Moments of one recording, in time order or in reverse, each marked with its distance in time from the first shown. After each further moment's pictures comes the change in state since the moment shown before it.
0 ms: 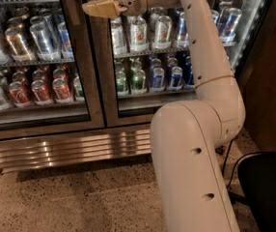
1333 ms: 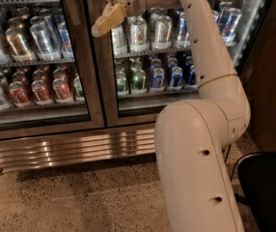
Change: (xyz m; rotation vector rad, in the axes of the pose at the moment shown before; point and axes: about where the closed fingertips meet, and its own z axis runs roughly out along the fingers) arm -0.001 0.001 0.000 0.008 -0.001 0.001
